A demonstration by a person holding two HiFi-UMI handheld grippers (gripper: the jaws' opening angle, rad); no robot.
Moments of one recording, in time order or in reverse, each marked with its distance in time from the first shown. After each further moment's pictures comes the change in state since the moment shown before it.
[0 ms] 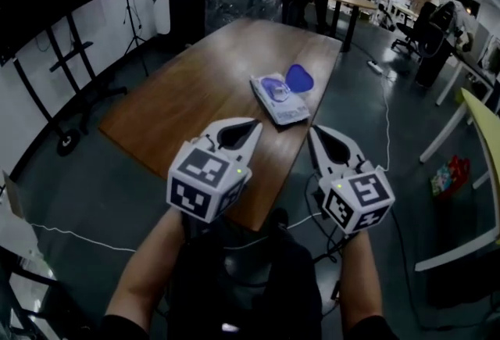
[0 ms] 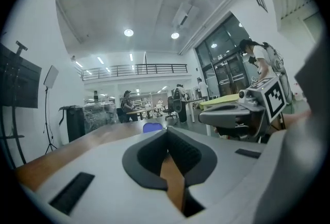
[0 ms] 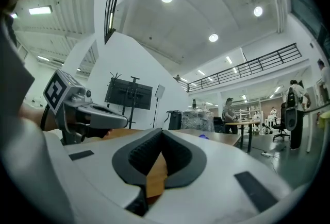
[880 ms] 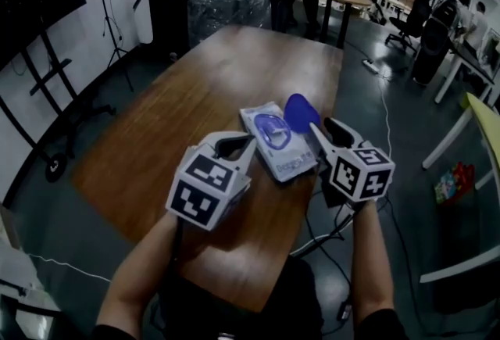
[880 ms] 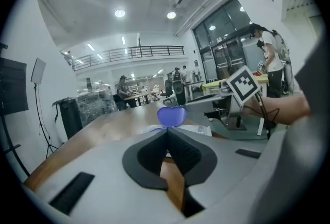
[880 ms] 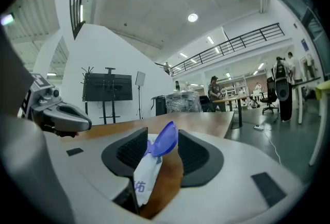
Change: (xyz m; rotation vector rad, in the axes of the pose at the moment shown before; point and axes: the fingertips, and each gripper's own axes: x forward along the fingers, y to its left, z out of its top) left arm 0.132 0.096 -0.041 0.052 0.212 -0.048; right arm 0.157 -0.157 -0.062 0.198 0.168 -0.131
